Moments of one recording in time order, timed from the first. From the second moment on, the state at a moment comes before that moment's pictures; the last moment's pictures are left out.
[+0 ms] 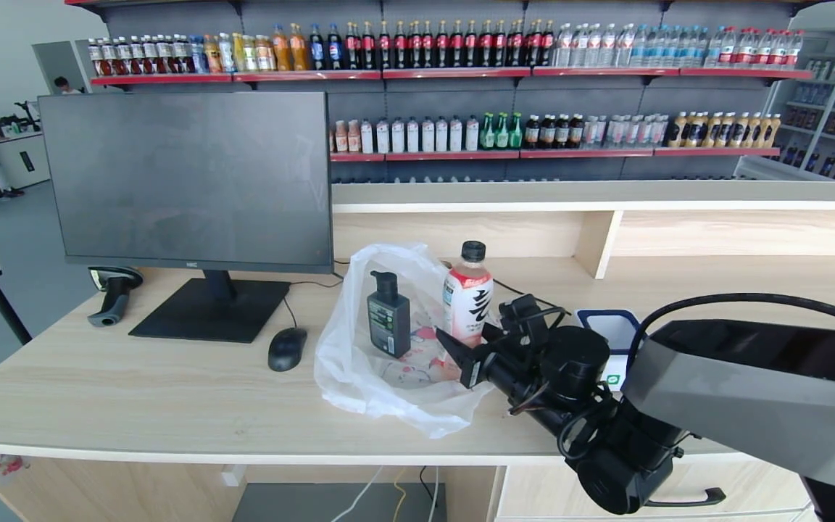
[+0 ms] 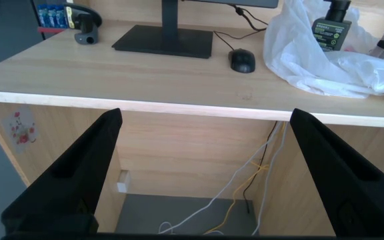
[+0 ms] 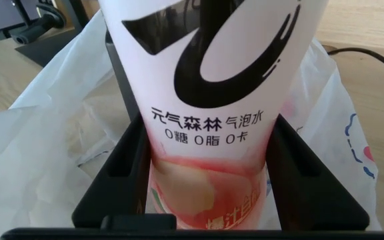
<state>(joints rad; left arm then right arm) 0.00 0.00 0.00 0.00 0.00 0.01 0.57 2.37 -0.83 -1.57 0.06 0.08</state>
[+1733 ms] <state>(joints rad) 0.00 0.00 0.00 0.00 0.00 0.01 0.58 2.13 -0.63 -1.57 0.06 0.06</state>
